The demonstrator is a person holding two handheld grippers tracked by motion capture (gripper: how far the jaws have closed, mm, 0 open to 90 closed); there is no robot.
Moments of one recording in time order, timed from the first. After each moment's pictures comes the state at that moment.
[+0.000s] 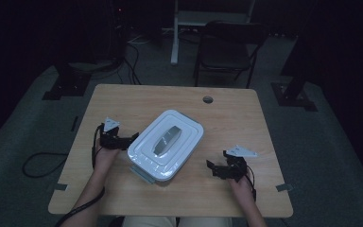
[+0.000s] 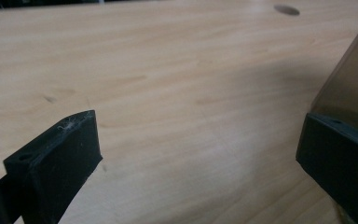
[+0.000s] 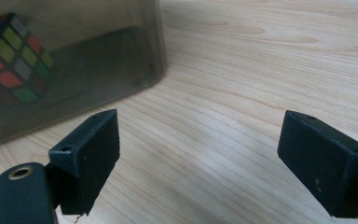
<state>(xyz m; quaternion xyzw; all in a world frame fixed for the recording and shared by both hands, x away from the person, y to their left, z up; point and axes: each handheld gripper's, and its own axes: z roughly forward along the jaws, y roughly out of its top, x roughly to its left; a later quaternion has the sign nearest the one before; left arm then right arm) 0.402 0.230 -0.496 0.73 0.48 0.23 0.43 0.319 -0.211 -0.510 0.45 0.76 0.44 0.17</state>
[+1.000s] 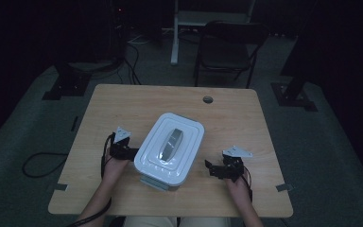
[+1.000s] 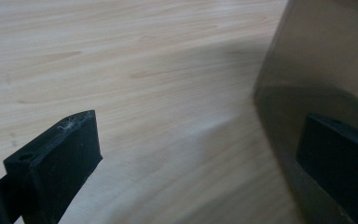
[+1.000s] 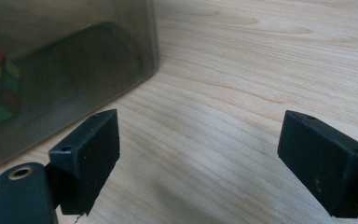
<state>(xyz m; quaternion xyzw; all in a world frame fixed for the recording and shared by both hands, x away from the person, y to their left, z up) 0.369 0.194 -0.501 0.75 0.46 0.20 0.44 0.322 -0.202 -0.517 0.47 0.75 0.42 0.19</state>
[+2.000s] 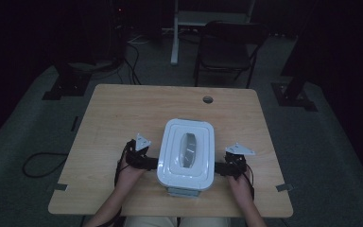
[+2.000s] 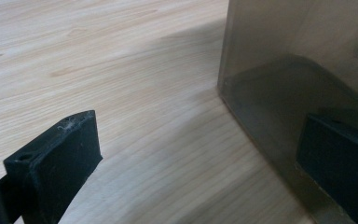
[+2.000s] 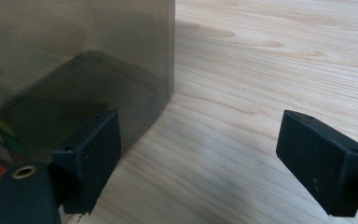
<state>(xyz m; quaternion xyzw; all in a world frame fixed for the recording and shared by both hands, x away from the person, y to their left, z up) 0.341 0.133 -0.493 0.79 0.42 0.20 0.40 0.325 -0.207 -0.506 0.48 0.75 0.41 0.21</state>
